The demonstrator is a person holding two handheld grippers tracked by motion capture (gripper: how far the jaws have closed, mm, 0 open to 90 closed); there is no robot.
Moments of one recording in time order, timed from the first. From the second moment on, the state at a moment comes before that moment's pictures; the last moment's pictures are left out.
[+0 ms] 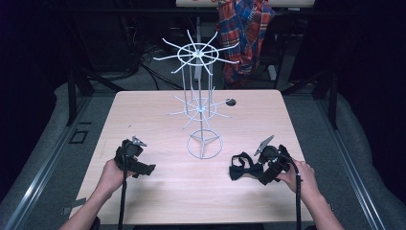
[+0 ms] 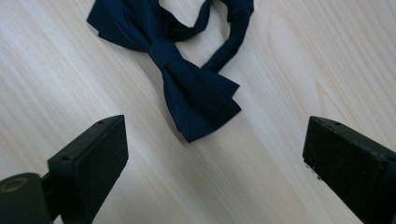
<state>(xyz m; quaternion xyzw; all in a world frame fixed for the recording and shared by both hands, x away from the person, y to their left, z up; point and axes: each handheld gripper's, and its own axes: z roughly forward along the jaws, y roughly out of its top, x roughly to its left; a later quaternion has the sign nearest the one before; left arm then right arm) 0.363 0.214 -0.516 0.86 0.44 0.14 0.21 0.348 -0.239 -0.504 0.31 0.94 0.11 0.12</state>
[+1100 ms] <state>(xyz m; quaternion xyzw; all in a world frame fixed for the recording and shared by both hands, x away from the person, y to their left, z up) 0.362 0.211 -0.516 0.86 0.44 0.13 0.22 0.364 -0.204 -0.531 0.29 0.95 0.08 0.11</state>
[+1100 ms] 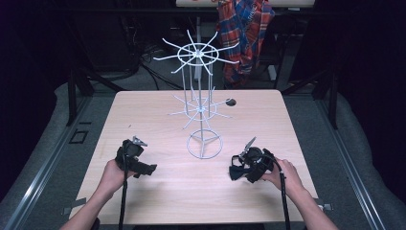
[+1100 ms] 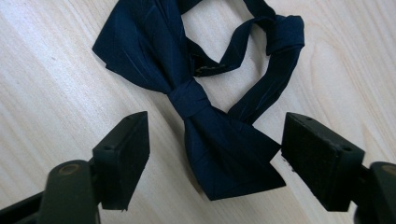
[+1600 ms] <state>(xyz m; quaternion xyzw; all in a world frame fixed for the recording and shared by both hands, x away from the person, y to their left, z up) 0.361 0.210 -0.516 0.86 0.44 0.13 0.22 0.365 -0.198 -0.544 0.30 0.95 0.05 0.12</state>
